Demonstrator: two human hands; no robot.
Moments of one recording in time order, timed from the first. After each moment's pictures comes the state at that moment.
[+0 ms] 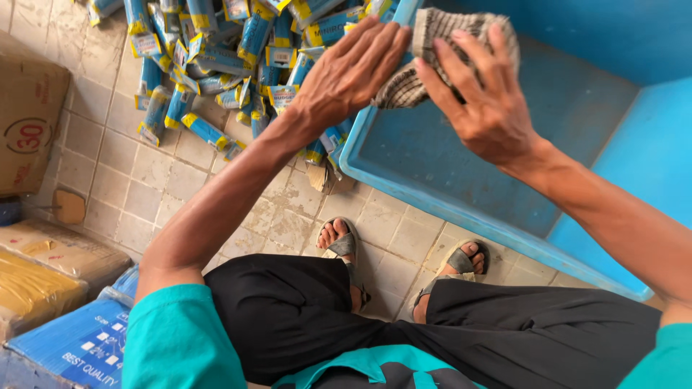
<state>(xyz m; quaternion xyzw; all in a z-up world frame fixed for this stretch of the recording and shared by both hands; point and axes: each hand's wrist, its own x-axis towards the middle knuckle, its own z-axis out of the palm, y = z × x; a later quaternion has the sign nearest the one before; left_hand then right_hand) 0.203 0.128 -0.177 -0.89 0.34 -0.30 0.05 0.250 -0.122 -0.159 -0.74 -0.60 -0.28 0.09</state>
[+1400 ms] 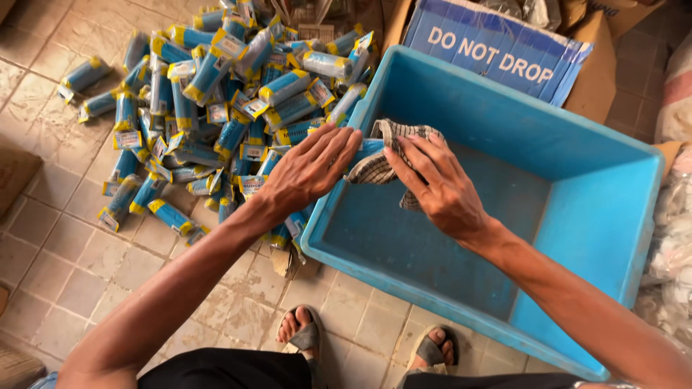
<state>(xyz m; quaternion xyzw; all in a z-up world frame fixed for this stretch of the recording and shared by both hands) 0.197 0.106 -0.156 -0.84 0.29 -0.45 -0.01 0.250 -0.124 -0.142 -0.73 -0.55 -0.37 0.16</state>
